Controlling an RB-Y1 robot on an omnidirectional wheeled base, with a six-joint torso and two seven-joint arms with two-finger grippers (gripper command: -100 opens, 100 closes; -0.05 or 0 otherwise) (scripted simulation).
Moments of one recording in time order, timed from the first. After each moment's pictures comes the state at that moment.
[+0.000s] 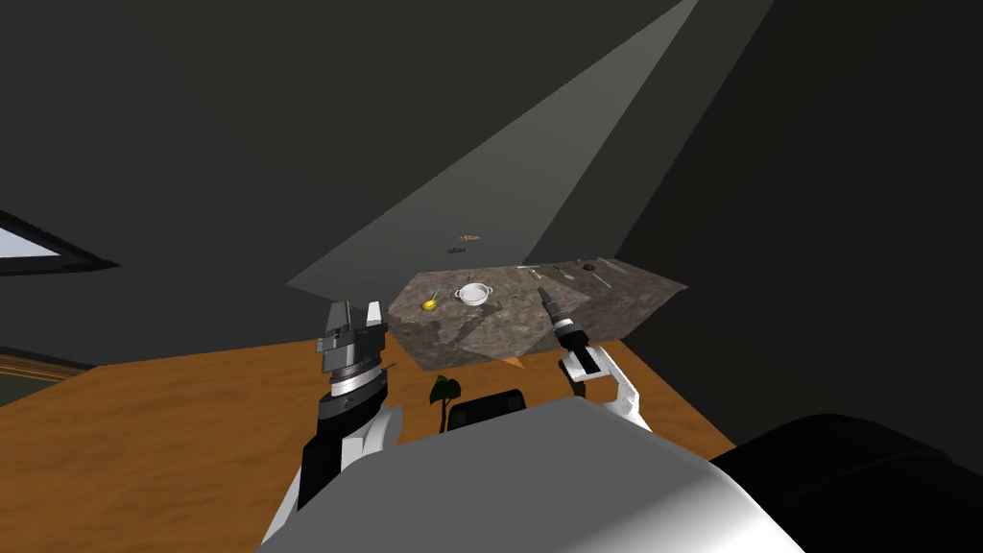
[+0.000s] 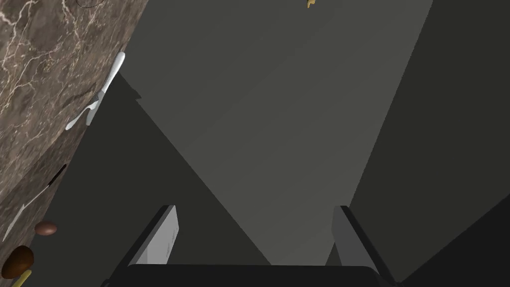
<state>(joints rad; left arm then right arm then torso) 0.53 0.04 -0.06 -2.25 0.07 -0.62 0.00 0.37 -0.26 -0.07 -2.02 0.36 -0.13 -0.03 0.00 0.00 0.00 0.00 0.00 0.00</state>
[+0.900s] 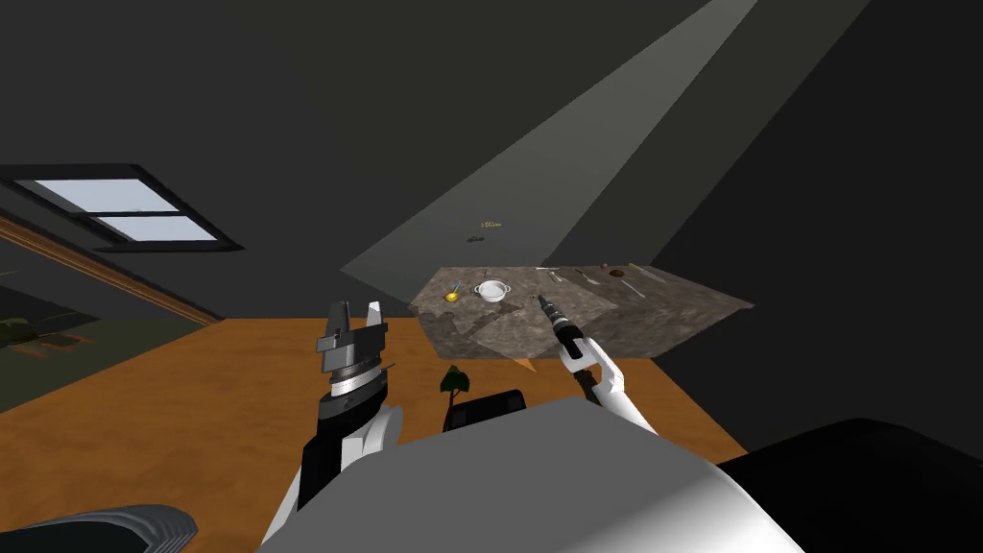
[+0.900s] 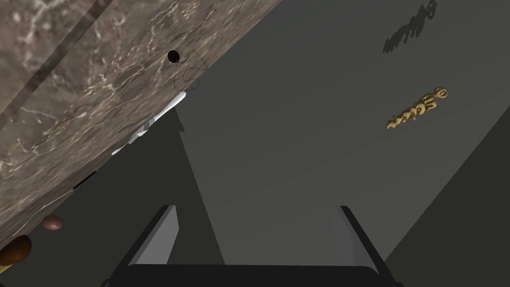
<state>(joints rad) 0.53 0.04 -0.06 -2.25 0.07 -0.62 0.00 0.25 -0.32 -0.07 -1.80 0.59 0.08 -0.04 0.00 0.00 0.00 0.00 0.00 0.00</state>
